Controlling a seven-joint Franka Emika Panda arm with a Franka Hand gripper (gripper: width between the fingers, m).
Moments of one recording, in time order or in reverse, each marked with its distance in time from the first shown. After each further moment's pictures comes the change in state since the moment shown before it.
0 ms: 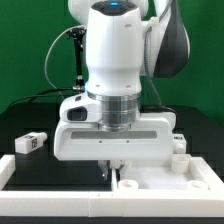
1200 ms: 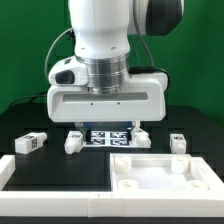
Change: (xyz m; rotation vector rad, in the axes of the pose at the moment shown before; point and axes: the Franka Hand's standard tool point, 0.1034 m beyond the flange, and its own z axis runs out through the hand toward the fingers) arm -0.036 0.009 -0.061 0.073 -0.139 0.100
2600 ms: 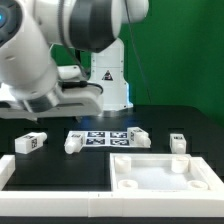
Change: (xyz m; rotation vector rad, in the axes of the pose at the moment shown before) arm -0.074 0.119 -0.006 0.051 -0.713 0.014
